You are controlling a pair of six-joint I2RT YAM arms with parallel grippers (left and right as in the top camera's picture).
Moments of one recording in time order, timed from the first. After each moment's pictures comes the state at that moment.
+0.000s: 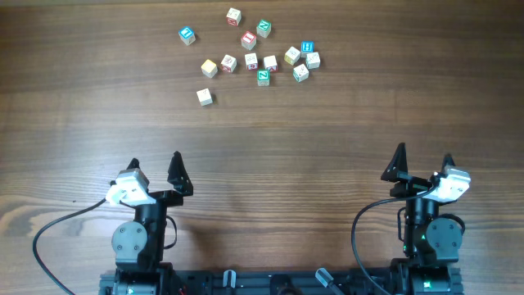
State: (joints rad) left arm -0.04 0.01 0.01 -0.06 -0.05 -0.33; right arm 0.00 0.04 0.01 0.02 0.20 0.17
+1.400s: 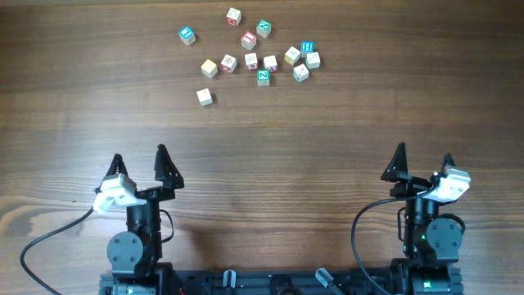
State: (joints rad) left arm -0.04 0.01 0.01 0.12 -0.16 -0.32; right arm 0.00 0.04 0.01 0.02 0.20 0.17
